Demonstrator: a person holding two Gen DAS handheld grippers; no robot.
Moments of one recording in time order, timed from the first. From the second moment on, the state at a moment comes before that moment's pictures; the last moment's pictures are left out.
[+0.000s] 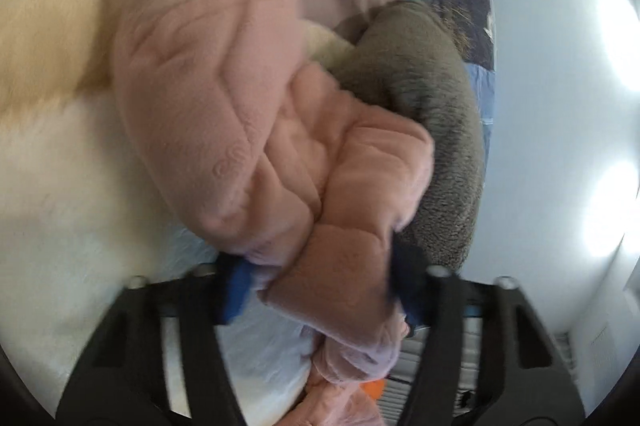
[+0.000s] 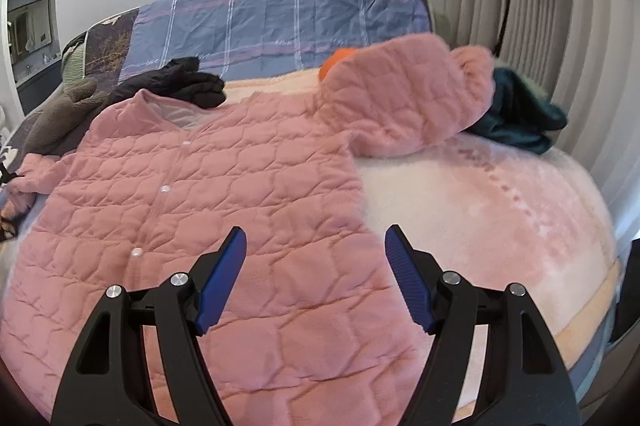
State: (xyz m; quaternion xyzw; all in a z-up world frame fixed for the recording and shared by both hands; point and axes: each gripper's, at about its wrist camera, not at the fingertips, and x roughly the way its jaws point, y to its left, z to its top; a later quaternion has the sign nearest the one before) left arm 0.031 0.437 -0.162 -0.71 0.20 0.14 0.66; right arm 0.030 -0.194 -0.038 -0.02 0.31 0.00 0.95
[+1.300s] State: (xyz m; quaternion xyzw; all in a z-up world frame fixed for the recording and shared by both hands) left arm 0.113 0.153 -0.069 0.18 0.37 0.13 0.90; right arm 0.237 -0.192 -0.055 0.13 0.42 0.14 0.89
